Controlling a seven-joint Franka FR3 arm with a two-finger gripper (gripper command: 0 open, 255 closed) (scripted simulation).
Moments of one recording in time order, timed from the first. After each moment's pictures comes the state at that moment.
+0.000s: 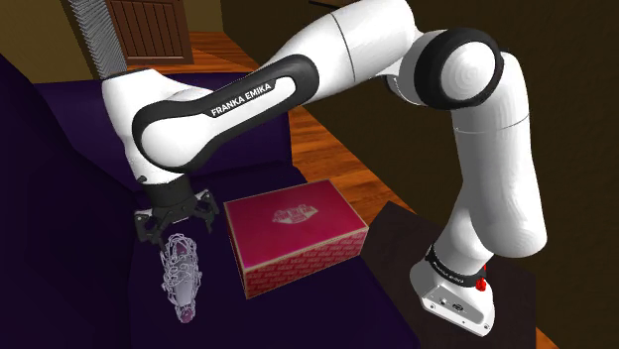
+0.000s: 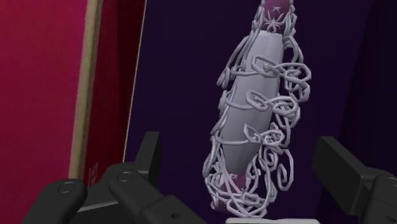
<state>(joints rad) 0.30 0.54 0.44 -1.56 -0.07 1.94 1.04</state>
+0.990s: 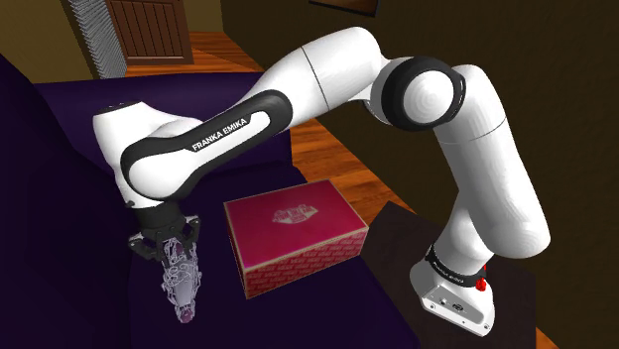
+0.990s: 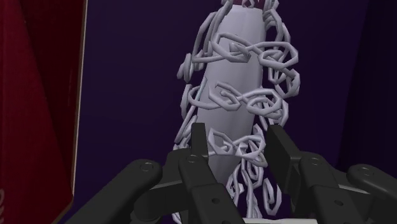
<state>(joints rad) 0.36 0.71 0.41 -1.43 -0.11 1.98 1.09</state>
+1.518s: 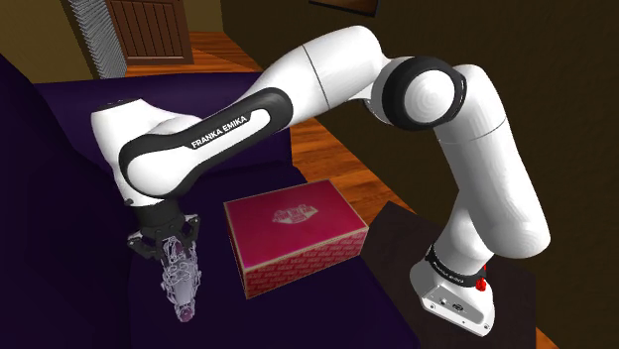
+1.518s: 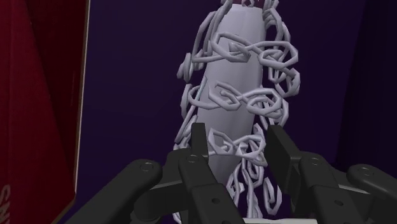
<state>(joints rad) 0.36 0.70 0.41 -1.43 -0.10 1.96 1.09</state>
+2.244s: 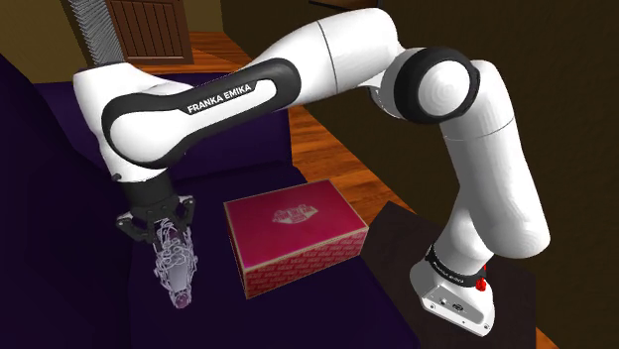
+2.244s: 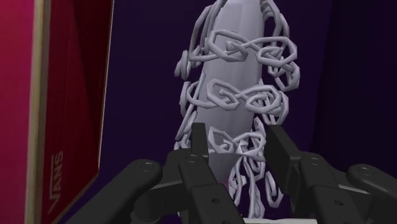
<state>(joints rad) 0.35 0.65 0.43 -1.37 -0.09 1.85 1.09</state>
